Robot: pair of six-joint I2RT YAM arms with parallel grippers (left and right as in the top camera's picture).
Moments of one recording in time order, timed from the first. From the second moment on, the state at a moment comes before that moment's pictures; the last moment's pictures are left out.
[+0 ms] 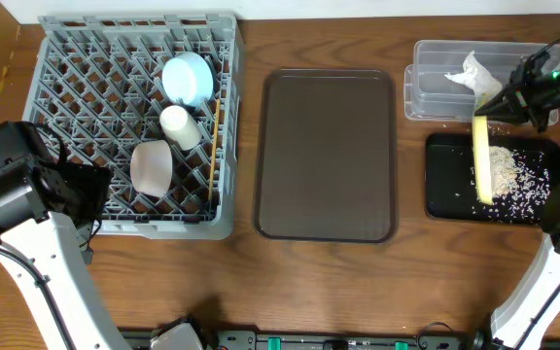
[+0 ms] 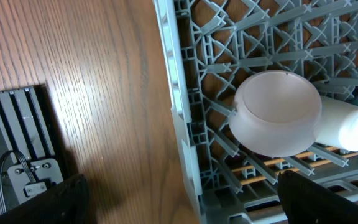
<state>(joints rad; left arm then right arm) 0.54 1.27 1.44 -1.45 -0.09 -0.88 -0.29 2.21 2.11 -1.70 -0.77 0.21</state>
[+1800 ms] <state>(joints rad) 0.54 1.27 1.44 -1.45 -0.09 -0.88 -0.53 2.13 2.00 -1.70 -1.11 0.20</state>
